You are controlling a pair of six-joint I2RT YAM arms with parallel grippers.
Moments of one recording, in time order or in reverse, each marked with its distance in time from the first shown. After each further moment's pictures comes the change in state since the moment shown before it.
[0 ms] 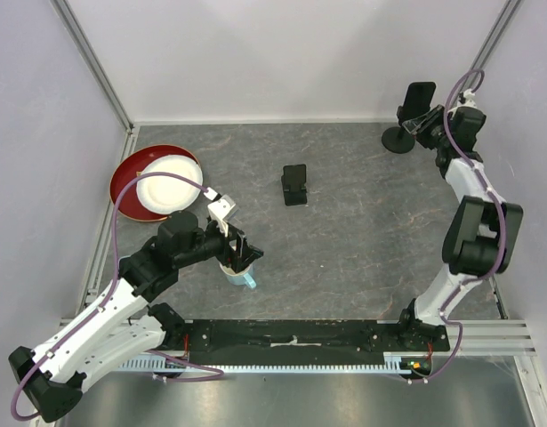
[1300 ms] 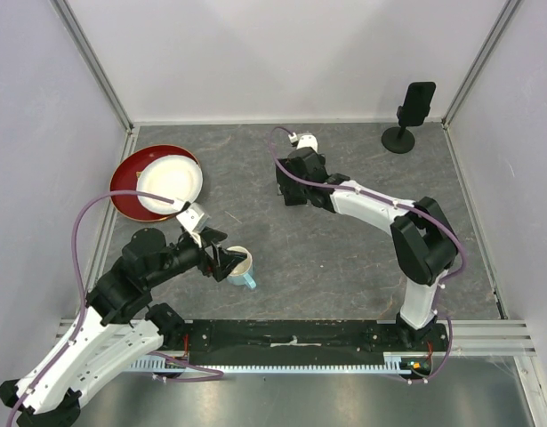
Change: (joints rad) left arm 0.000 -0.210 0.042 -0.133 -0.058 -0.028; right arm 0.915 -0.023 -0.079 -0.275 0.729 -0.293
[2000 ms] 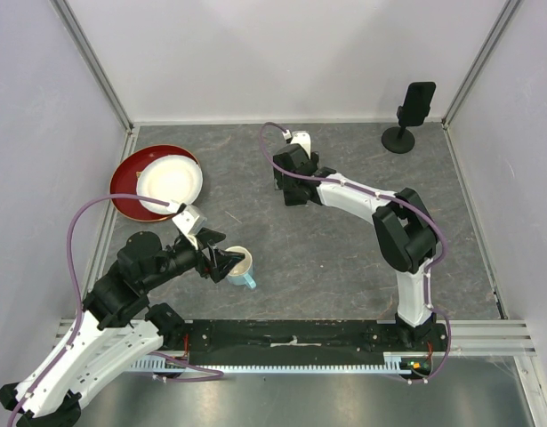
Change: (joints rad) left arm 0.000 -0.049 -0.005 -0.003 -0.005 -0.007; right arm 0.010 0.167 0.179 -0.078 0.129 0.042
